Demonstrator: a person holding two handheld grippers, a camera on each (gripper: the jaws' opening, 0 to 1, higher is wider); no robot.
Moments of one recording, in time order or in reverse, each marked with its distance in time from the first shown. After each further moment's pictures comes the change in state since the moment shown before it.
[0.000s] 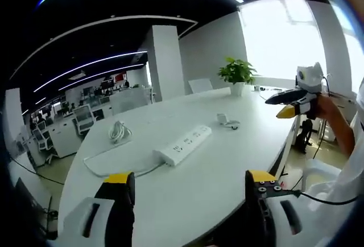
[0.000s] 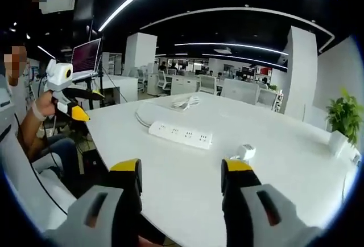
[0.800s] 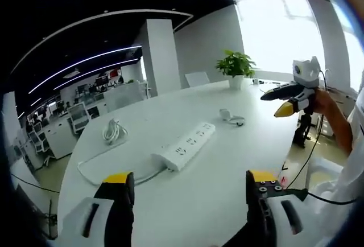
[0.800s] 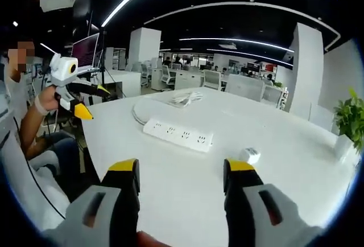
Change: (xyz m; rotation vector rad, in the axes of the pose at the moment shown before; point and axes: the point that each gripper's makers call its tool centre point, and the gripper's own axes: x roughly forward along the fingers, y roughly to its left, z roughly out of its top) left arm 0.040 0.014 0.007 0.019 0.054 -0.032; right arm 0.036 -0.018 -0.003 -0.010 0.043 0.037
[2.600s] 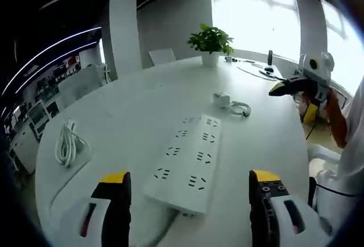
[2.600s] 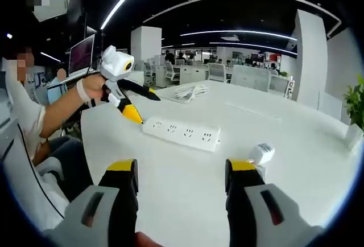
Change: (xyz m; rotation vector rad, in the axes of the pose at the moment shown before) left arm 0.151 0.031 0.019 0.100 0.215 -0.307; right arm 0.034 0.000 -0.009 0.070 0.029 0.058
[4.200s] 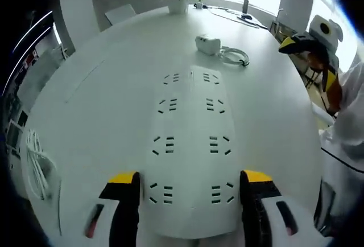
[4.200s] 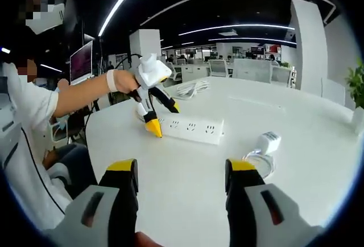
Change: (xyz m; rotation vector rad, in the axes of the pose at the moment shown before) left arm 0.066 0.008 -0.030 0.182 0.415 -0.192; right arm 0.003 0.000 -0.014 0.083 -0.002 0.043
